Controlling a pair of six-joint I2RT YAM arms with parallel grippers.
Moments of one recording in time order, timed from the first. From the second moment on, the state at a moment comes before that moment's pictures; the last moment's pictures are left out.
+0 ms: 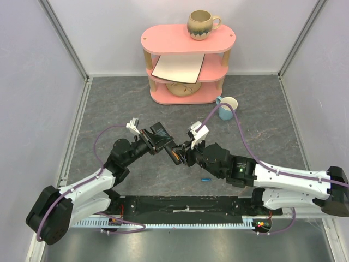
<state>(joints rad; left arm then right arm) -0.59 0.97 0.26 0.72 0.29 -1.32 1.26 1.06 0.81 0.00 0.45 0.33</state>
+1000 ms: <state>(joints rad) -0.59 0.97 0.27 0.70 0.29 -1.35 1.28 1.06 0.78 0.04 0.47 0.32</state>
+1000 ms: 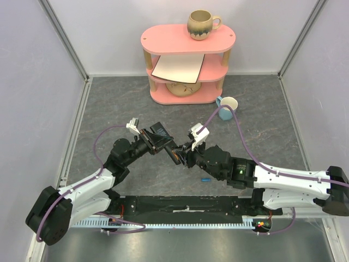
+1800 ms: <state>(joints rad) -0.61 0.95 0.27 0.68 0.29 -1.35 1.29 1.08 0.77 0.07 0.49 0.33</state>
